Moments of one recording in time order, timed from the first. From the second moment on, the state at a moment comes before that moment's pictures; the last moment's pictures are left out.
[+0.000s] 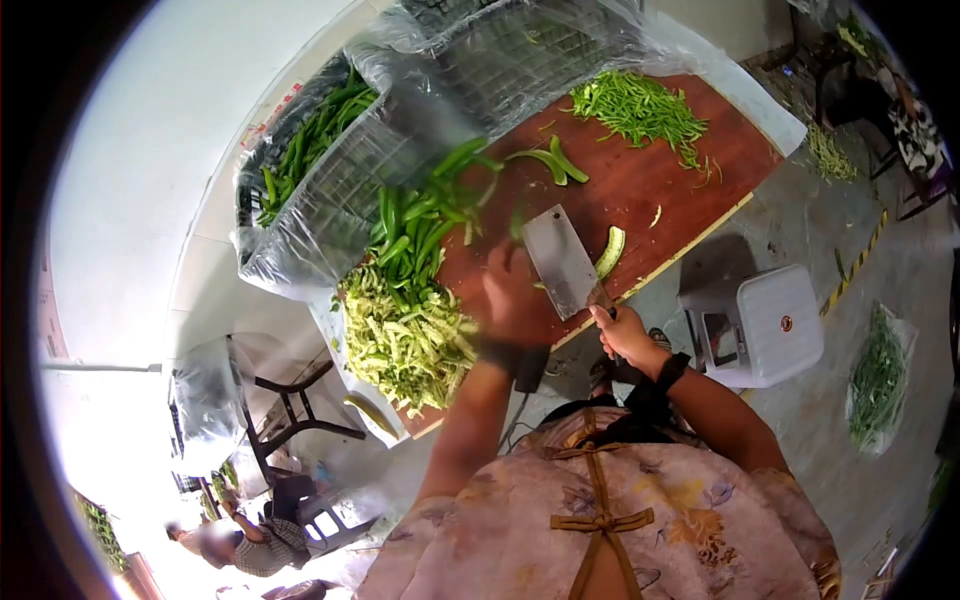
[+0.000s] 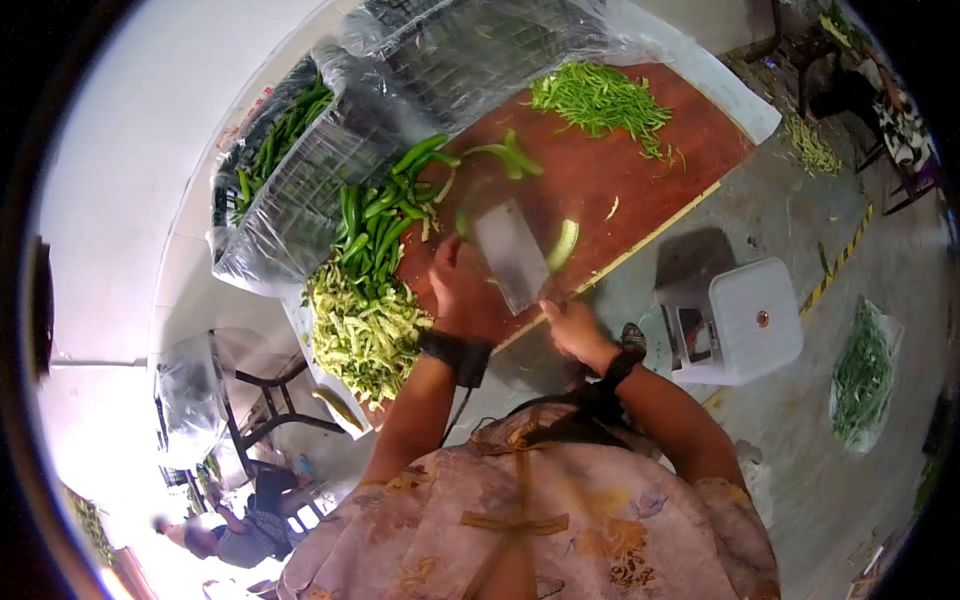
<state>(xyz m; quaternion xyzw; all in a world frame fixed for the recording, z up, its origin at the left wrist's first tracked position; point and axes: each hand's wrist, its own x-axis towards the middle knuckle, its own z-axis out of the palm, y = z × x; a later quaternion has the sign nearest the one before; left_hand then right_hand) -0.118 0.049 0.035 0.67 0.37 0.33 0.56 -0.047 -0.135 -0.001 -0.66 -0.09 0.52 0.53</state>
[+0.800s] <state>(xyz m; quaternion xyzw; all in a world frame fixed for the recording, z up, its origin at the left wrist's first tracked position) -0.122 -0.023 0.031 0.91 0.29 0.16 0.23 -0.013 -0.284 0.093 -0.85 -0.47 0.04 0.22</state>
